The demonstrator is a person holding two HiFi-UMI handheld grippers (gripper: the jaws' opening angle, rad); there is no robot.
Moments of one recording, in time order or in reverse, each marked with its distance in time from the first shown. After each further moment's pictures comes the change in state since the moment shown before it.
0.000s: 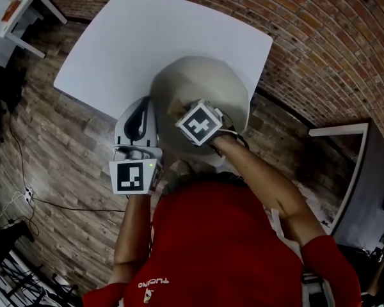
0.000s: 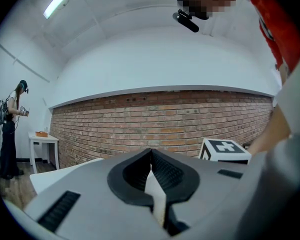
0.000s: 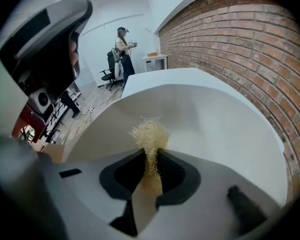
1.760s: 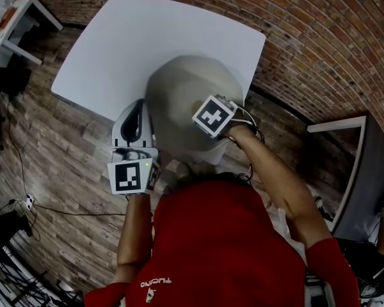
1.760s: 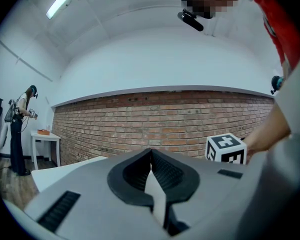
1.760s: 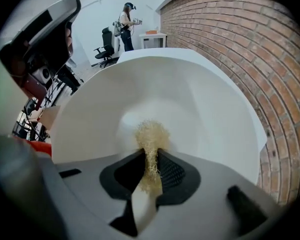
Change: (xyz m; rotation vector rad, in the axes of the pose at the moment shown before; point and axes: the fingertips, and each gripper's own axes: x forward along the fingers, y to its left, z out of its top) left arm -0.011 0.005 -0.006 -0.018 -0.002 0.017; right arm -0.032 -0.049 -0.064 -0.058 0.260 -0.121
